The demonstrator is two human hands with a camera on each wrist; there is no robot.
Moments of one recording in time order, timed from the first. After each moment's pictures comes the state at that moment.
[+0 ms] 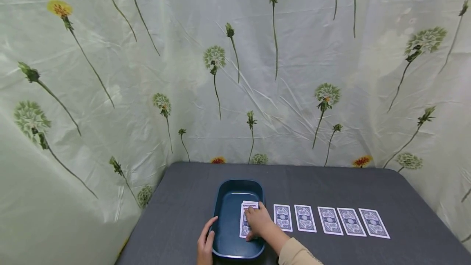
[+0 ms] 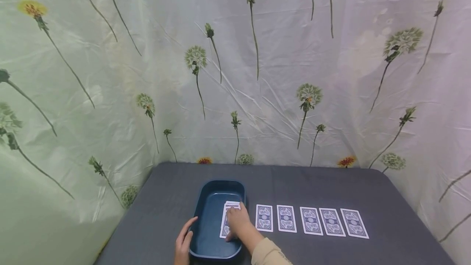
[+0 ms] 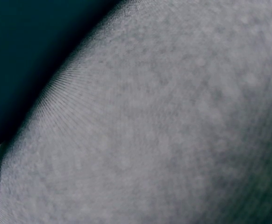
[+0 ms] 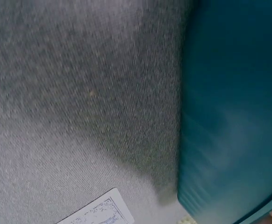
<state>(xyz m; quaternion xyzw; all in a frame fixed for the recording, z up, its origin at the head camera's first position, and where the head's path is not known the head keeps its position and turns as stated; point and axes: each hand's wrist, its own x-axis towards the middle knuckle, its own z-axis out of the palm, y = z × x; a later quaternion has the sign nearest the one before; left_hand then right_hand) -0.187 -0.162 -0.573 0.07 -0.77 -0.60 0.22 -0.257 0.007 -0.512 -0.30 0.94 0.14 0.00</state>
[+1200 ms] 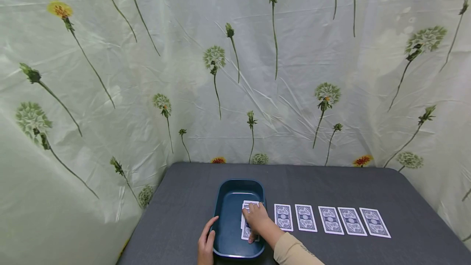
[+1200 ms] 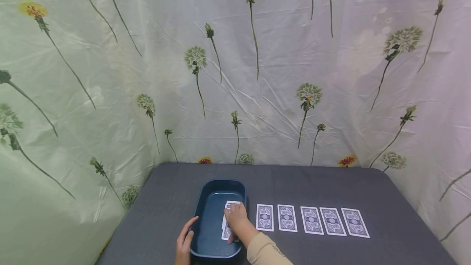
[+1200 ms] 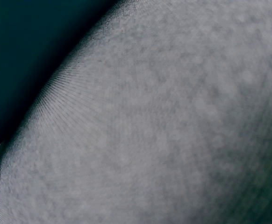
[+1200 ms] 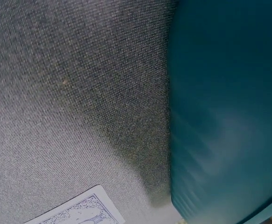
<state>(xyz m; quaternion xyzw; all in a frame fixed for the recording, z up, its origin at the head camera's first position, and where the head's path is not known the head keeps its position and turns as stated) -0.186 -0.162 -0.574 0.06 -0.77 -0.60 0.21 -0.259 0.000 -0.513 -0.29 0.94 0.18 -0.01</state>
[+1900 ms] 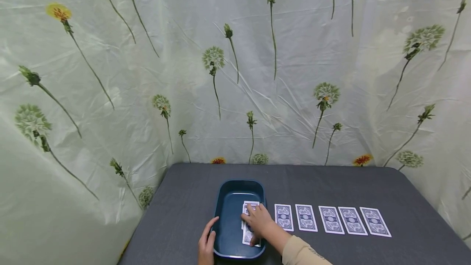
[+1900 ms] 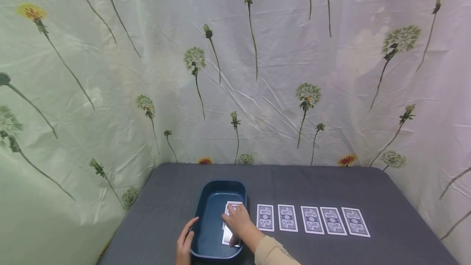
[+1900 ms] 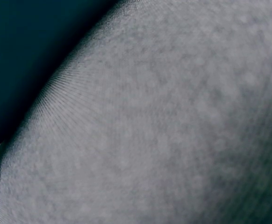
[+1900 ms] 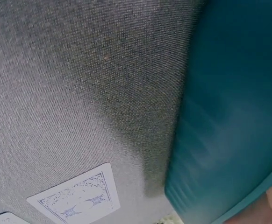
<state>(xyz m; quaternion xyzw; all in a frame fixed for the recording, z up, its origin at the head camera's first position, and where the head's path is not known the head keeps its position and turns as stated) -0.186 -0.163 -0.573 0.07 -0.77 -0.60 0.20 -0.250 0.010 -0.507 -0.34 0.91 0.23 -0.07</state>
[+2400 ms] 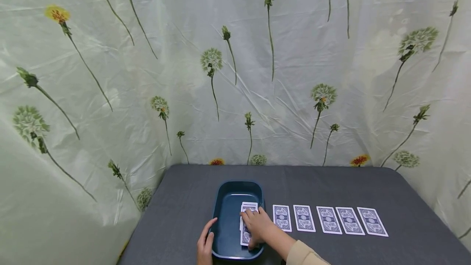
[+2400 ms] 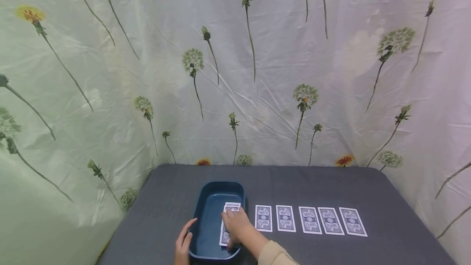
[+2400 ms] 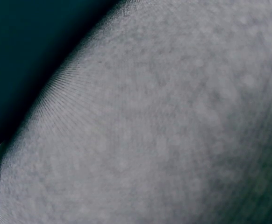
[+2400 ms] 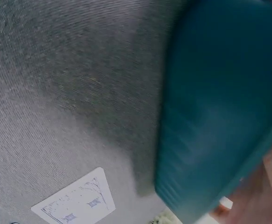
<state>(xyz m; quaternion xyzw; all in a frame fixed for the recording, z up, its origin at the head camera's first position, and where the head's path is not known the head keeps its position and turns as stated) -0.188 -0.162 -0.576 0.06 -0.77 -0.59 0.22 -0.241 0.015 -0.496 -0.34 0.93 0.12 -0.02</state>
